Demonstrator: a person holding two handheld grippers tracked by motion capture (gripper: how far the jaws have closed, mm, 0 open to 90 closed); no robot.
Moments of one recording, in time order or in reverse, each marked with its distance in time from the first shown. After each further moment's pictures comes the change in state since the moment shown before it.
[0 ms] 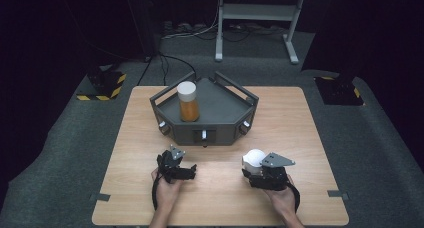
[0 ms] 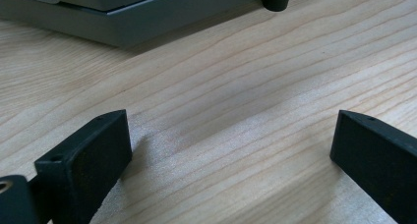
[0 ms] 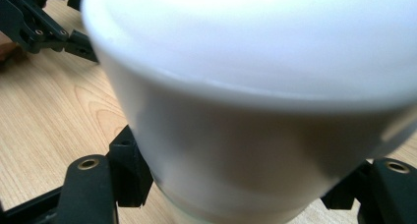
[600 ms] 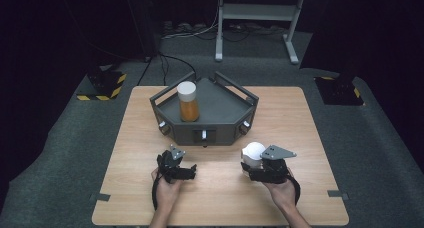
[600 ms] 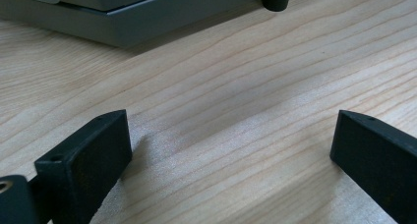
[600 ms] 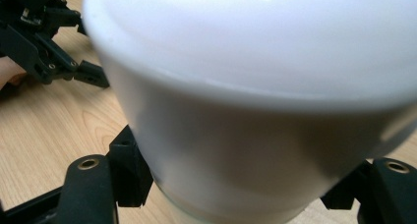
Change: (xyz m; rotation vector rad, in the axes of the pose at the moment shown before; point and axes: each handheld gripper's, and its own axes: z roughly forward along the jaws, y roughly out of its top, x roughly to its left) left arm 0.000 0.000 0.000 0.000 0.000 0.000; right arm -0.009 0.023 -0.004 -0.024 0.019 -0.011
